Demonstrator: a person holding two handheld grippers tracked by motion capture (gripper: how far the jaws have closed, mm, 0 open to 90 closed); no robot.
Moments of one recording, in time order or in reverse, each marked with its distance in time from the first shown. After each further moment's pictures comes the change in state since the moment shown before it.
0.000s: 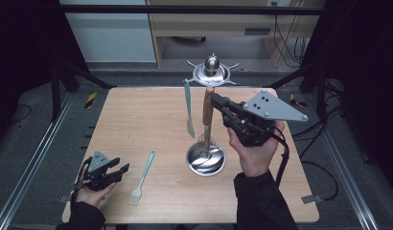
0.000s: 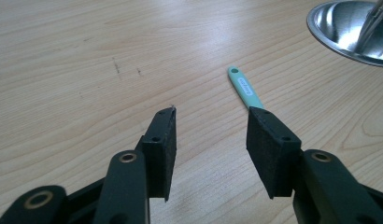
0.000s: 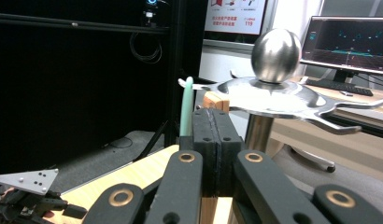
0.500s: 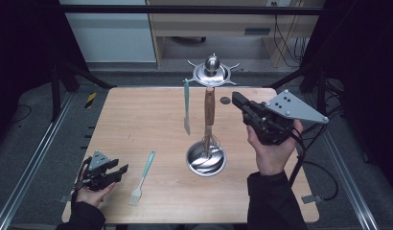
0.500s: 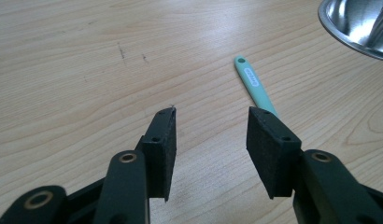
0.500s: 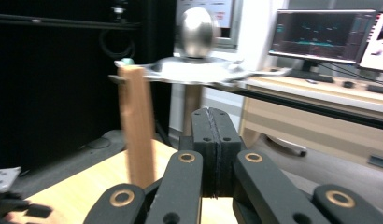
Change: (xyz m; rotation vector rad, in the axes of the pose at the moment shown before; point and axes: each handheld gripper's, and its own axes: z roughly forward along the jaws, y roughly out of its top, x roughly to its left) left arm 0.000 0.002 -0.001 0.049 0.026 -0.032; right arm -0.032 -0.012 -0.020 0.014 -0.105 0.027
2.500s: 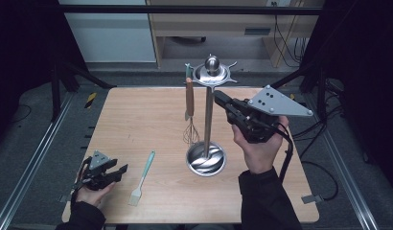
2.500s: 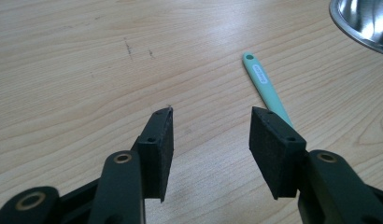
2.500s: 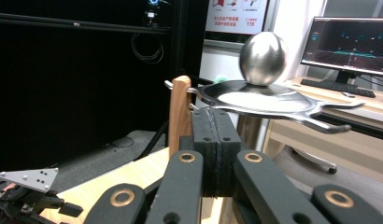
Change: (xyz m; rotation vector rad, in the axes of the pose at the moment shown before) left arm 0.002 -0.001 0.002 0.014 0.020 -0.010; right arm 0.024 0.014 0.017 -0.012 0.119 -0.029
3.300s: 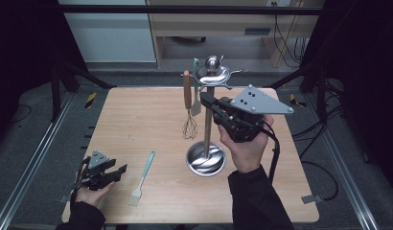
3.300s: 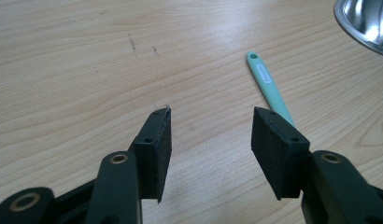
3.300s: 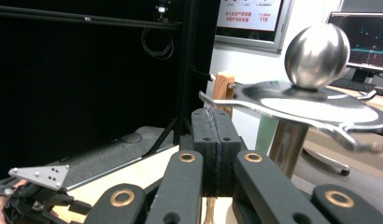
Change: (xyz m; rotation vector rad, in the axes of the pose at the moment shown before) left arm 0.002 0.000 -0.002 0.006 0.008 -0.024; right arm 0.015 -0.001 0.020 0.017 0.037 -0.011
